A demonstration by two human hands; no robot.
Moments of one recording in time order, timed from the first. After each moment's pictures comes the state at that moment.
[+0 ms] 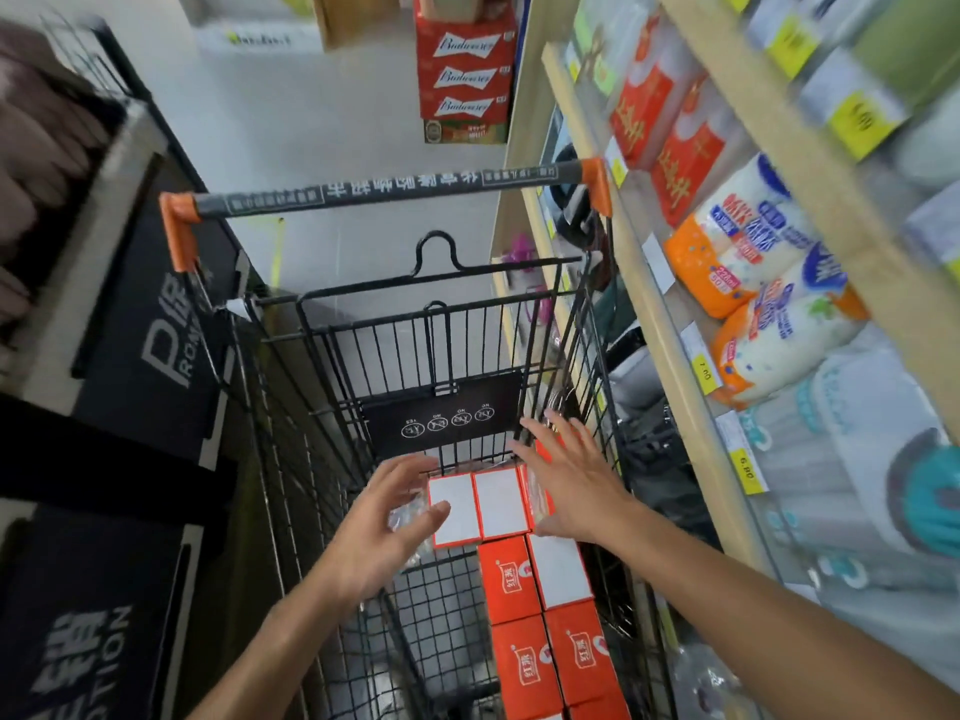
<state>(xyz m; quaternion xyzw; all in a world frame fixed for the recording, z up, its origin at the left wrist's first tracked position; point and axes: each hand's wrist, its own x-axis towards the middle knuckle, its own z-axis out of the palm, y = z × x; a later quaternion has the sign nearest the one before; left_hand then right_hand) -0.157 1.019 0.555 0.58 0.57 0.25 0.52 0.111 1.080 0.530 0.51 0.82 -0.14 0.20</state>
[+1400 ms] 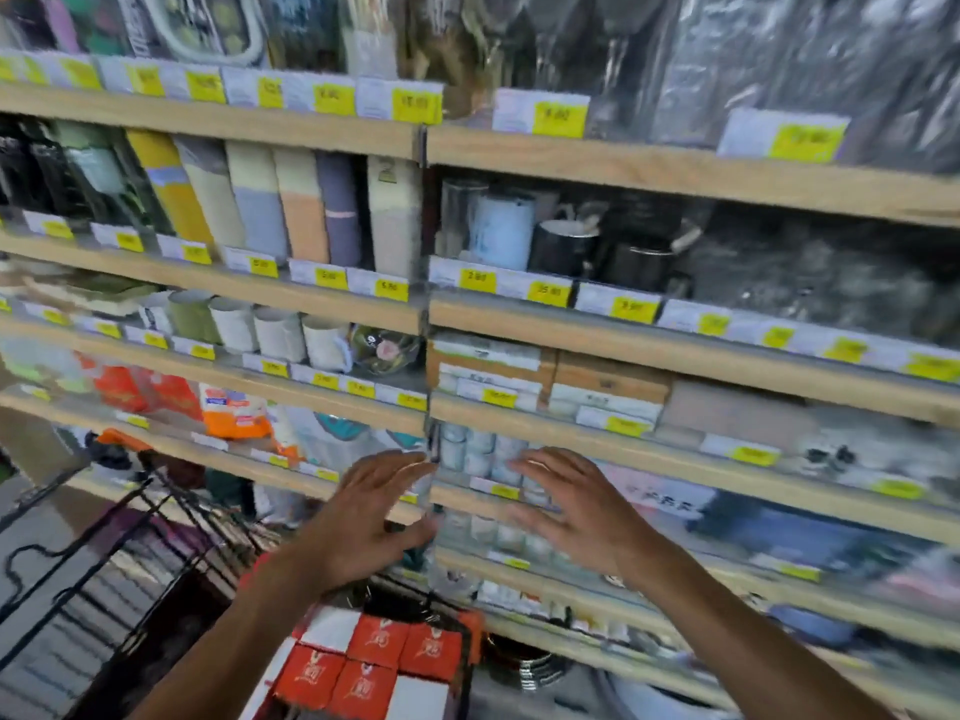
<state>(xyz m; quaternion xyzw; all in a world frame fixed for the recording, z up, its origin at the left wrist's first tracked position) 0.000 0.857 0.856 0.98 -0.03 0.07 0.19 0.134 0.578 0.872 0.88 0.46 0.00 -0.15</state>
